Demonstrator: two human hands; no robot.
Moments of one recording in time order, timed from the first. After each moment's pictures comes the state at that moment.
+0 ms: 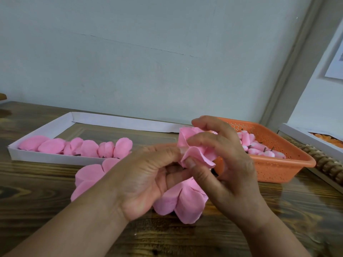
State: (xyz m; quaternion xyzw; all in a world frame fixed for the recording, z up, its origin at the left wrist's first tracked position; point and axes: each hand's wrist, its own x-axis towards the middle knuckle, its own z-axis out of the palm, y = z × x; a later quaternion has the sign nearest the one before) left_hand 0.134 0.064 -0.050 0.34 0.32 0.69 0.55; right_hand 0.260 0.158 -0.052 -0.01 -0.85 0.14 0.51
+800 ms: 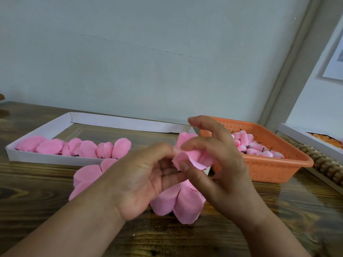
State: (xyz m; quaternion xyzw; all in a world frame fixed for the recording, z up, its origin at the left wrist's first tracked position) left_hand 0.132 0.063 -0.049 0.33 0.37 0.68 0.54; right_hand 0.258 0.165 -0.056 -0.01 -0.87 0.14 0.48
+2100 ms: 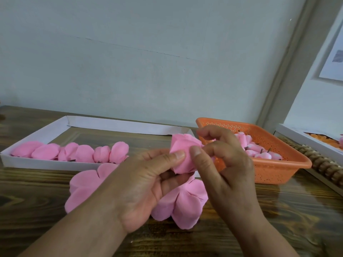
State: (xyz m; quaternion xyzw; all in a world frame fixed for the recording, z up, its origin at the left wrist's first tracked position) left_hand 0.139 0.064 -0.048 0.29 0.34 0.71 0.54; right_hand 0.255 0.155 -0.055 -0.14 -0.79 0.20 0.56
